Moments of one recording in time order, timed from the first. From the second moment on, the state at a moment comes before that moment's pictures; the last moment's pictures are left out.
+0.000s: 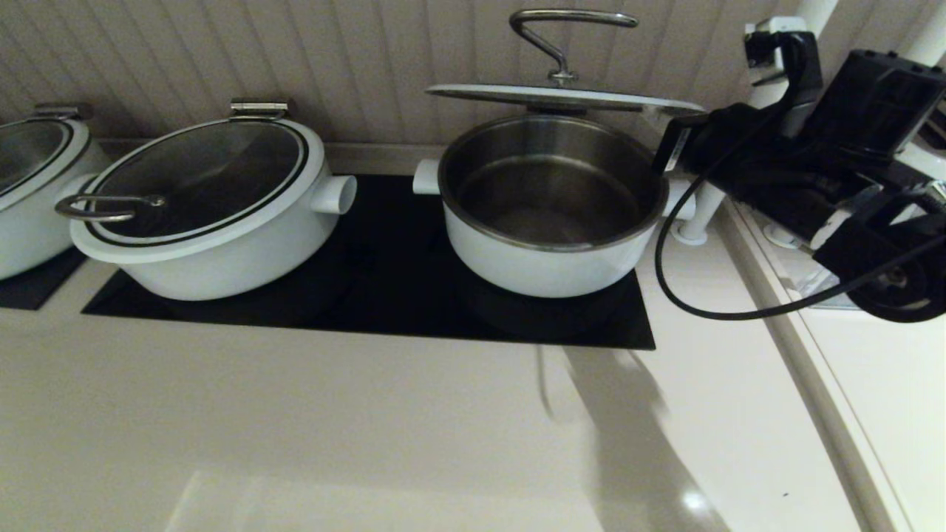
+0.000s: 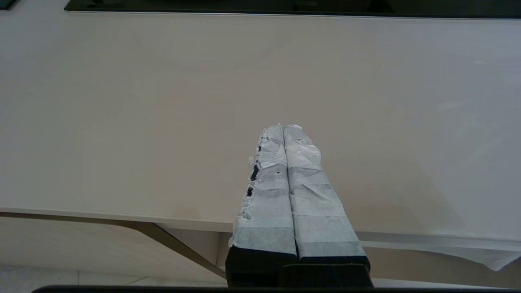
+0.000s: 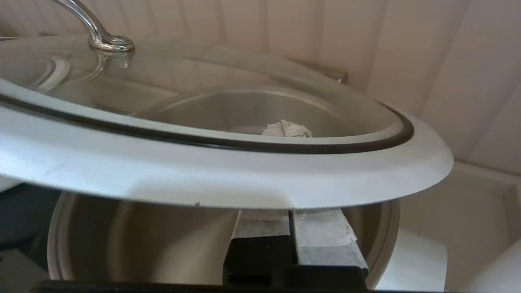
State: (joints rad) left arm -0.01 0.00 0.00 0.00 0.00 0.00; right arm 0.35 1.76 -1.20 -0.86 0.02 -0.04
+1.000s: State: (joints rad) left arm -0.01 0.00 0.00 0.00 0.00 0.00; right arm 0.35 1.76 -1.29 -0.86 0.03 -0.04
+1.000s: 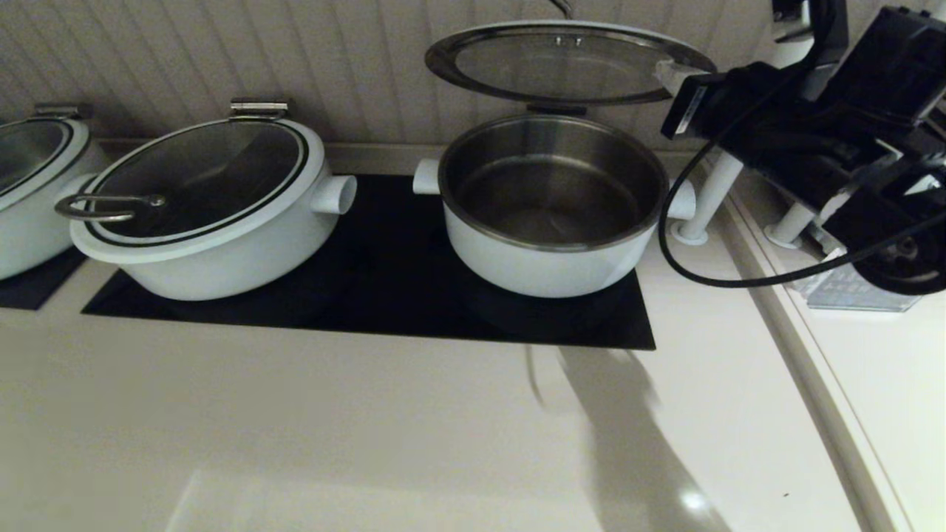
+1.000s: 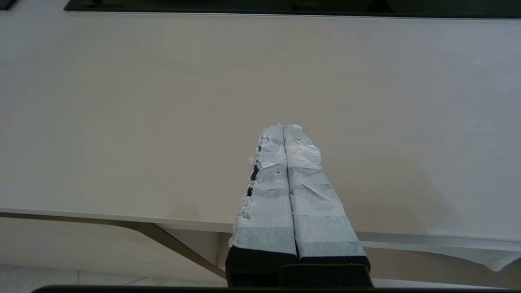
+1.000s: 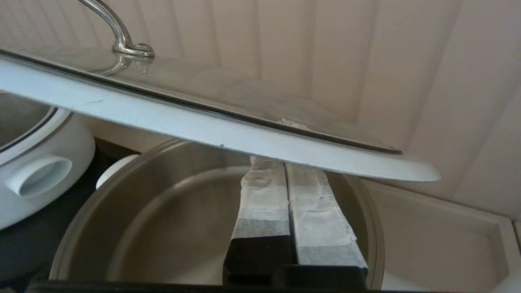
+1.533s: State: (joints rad) left arm -0.01 0.00 0.00 0.00 0.00 0.00; right arm 0.35 1.77 -1.34 -0.86 0.03 -0.04
